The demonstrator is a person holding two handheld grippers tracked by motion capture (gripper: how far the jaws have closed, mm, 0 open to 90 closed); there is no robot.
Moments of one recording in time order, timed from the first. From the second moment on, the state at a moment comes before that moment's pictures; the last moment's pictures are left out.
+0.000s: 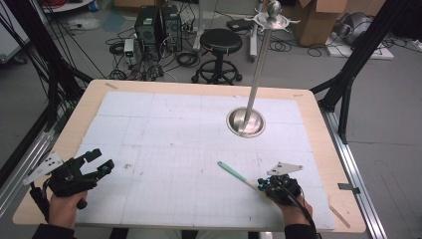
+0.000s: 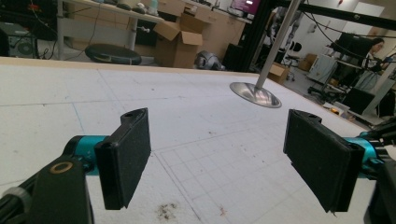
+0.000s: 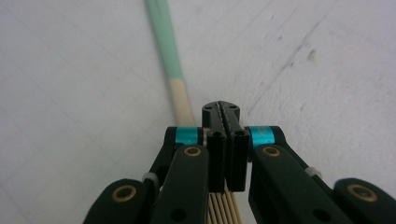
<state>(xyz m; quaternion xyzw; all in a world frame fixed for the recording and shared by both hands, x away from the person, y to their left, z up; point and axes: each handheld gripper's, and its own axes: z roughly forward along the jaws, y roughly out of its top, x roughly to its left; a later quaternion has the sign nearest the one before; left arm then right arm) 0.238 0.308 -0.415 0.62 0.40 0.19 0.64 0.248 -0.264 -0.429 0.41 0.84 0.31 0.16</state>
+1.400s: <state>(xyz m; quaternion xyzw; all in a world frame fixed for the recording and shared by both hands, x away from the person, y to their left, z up) 0.233 0.295 -0.410 0.64 0.37 0.20 0.65 0.189 -0.302 -0.385 0.39 0.70 0.52 0.29</state>
